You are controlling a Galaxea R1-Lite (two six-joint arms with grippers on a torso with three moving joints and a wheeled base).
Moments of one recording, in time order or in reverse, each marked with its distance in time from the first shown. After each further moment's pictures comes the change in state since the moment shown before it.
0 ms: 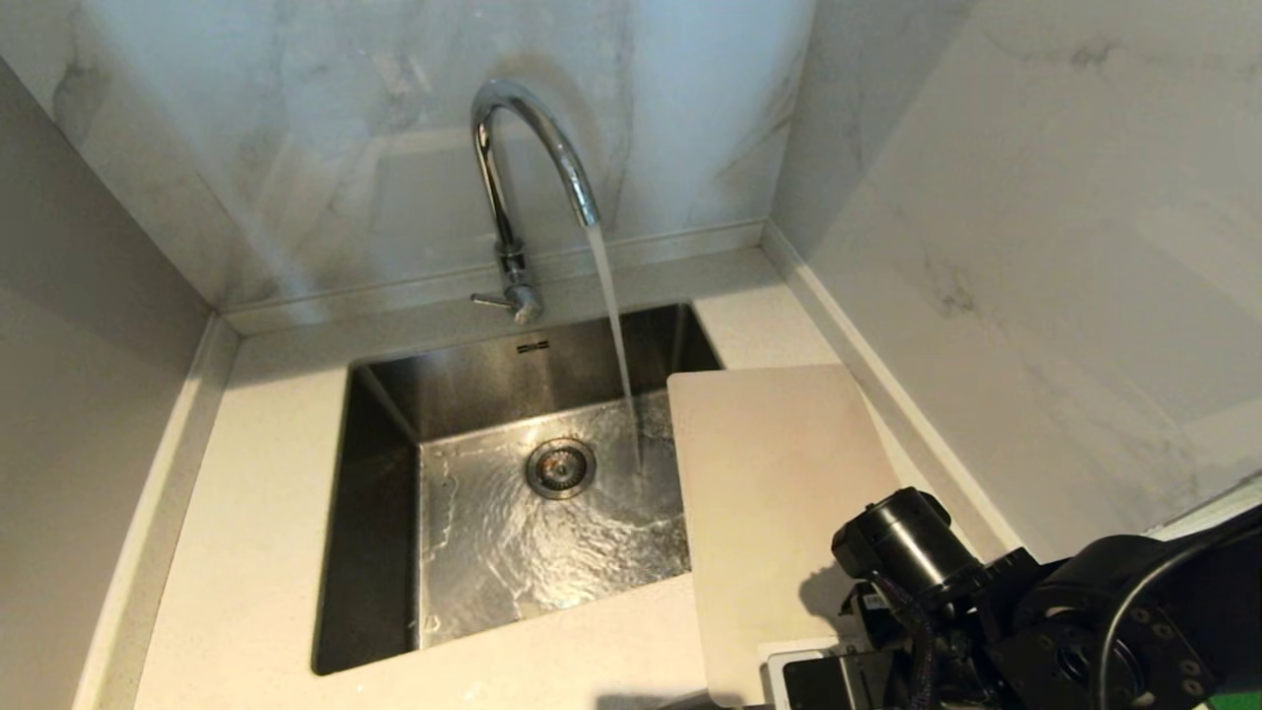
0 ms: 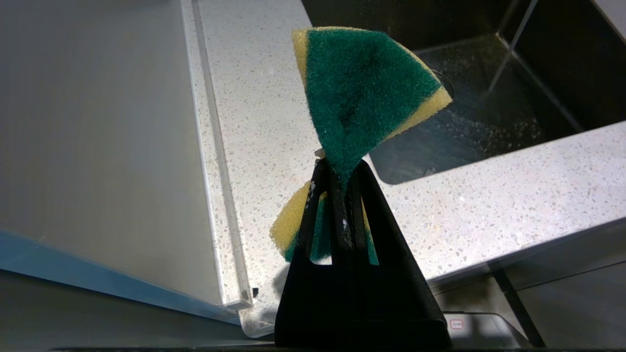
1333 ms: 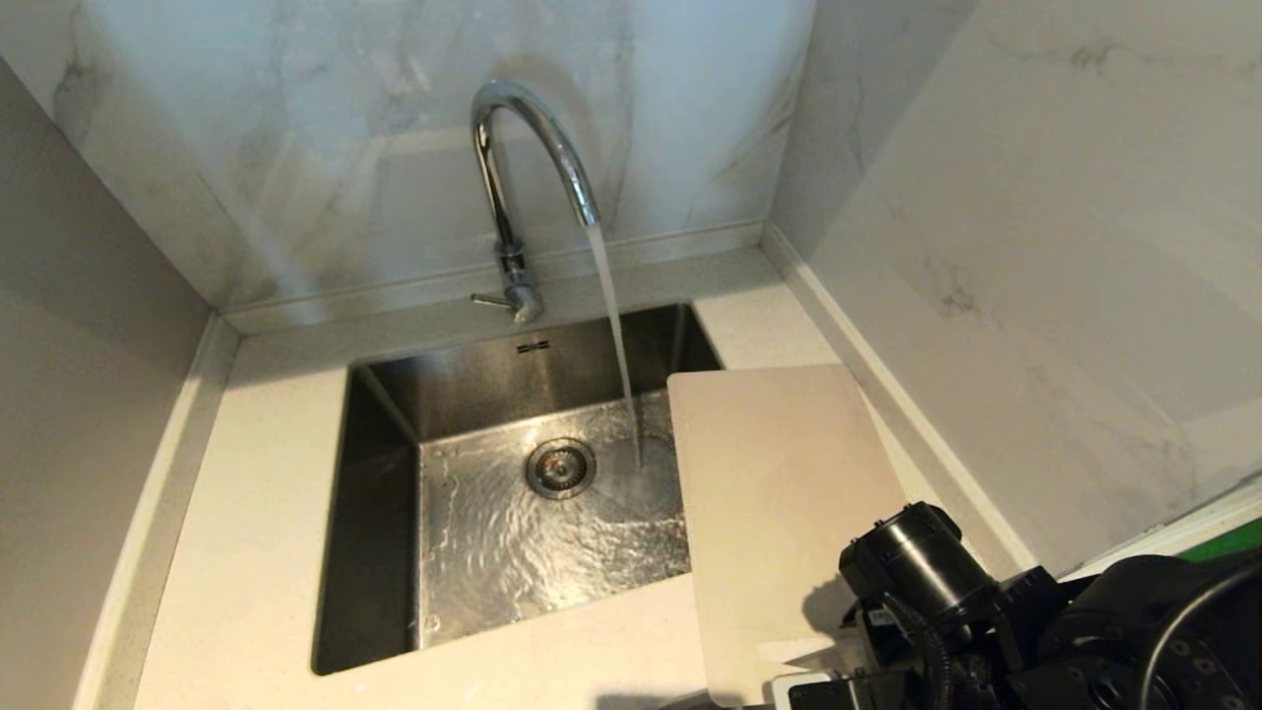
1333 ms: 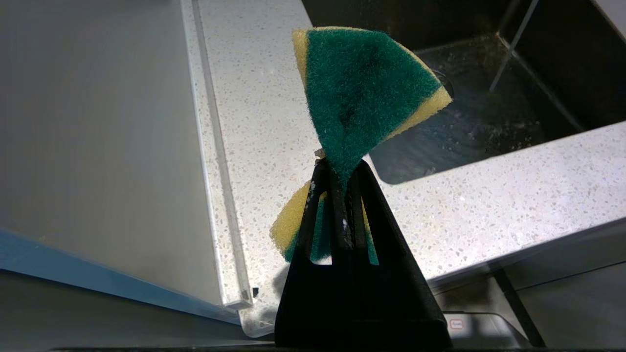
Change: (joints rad) left arm 0.000 0.000 0.000 0.000 0.000 0.000; right arm 0.030 -0.038 0.043 -0.004 0.008 0.006
